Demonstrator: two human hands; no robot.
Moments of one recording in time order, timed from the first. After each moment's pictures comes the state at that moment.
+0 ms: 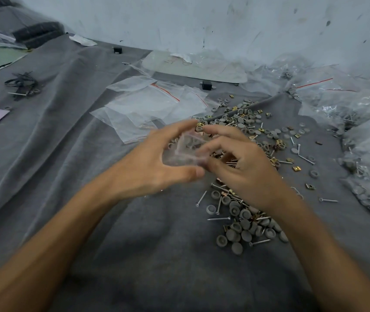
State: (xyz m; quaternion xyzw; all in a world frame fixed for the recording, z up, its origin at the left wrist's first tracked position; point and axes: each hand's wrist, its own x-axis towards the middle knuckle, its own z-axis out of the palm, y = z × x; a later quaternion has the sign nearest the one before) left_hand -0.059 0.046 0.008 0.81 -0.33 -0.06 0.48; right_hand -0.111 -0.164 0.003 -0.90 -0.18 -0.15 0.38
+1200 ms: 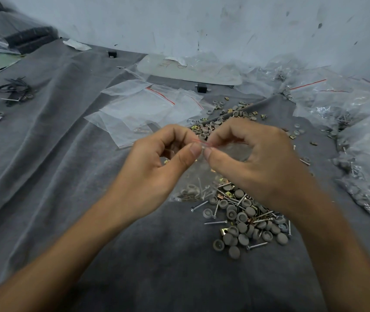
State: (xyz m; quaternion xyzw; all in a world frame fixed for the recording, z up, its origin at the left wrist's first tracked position) left_hand -0.082 0.026 0.007 0.69 -0.34 0.03 0.64; right_hand -0.130 -0.156 0.047 -0.89 -0.15 -0.21 0.37
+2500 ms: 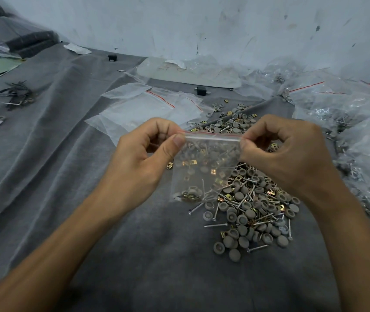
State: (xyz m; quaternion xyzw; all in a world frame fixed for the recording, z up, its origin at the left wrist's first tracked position) left_hand -0.066 0.037 0.005 0.70 -0.31 0.08 0.64; right_hand -0.126 -0.192 0.047 -0.89 -0.10 -0.28 0.35
